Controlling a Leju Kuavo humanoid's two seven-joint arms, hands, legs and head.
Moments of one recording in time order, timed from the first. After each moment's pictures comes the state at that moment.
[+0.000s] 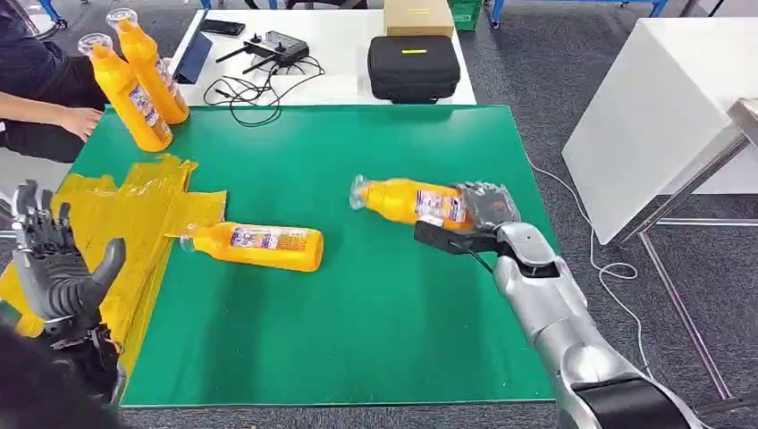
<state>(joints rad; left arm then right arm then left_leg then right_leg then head) -0.06 0.04 0.19 -1.27 0.10 -0.04 -0.61 -0.66 -0.02 0.17 -0.41 1.21 -0.10 -0.19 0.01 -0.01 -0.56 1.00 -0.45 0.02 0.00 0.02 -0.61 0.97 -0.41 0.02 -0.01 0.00</state>
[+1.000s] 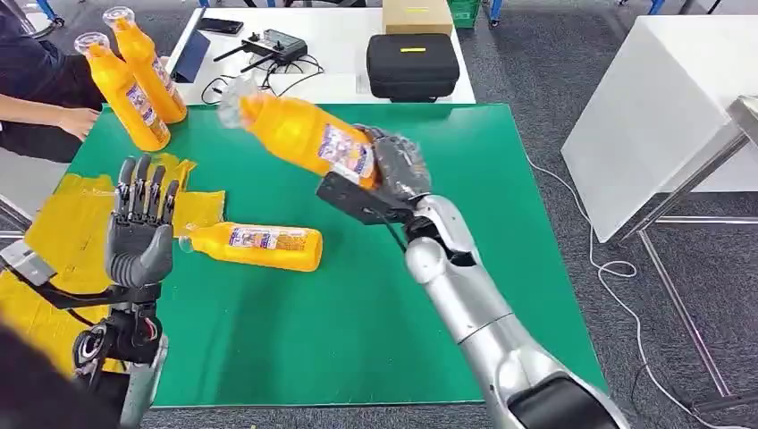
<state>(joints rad) -0.22 0.04 0.02 -1.09 0.43 -0.33 -0.47 -0.67 0.25 0.38 -0.59 0.82 -0.21 -0.13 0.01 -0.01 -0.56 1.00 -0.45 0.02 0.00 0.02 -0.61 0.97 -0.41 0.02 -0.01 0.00</state>
